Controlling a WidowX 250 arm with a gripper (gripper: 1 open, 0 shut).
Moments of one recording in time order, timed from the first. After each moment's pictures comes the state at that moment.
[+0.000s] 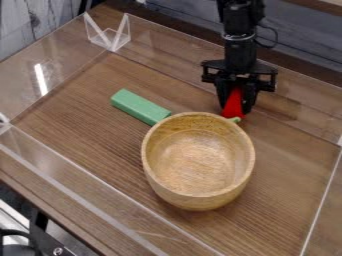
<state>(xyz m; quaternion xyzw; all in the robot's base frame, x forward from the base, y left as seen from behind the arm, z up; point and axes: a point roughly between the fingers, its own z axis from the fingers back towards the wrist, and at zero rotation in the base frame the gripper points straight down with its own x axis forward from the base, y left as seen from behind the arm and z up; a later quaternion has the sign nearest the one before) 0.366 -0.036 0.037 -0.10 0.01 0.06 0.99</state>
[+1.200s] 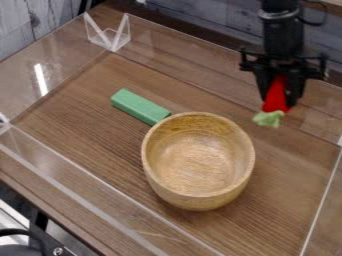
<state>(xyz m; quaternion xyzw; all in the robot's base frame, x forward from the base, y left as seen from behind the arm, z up) 0.346 -0.109 0.086 -0.15 -0.01 -0.04 0.99</state>
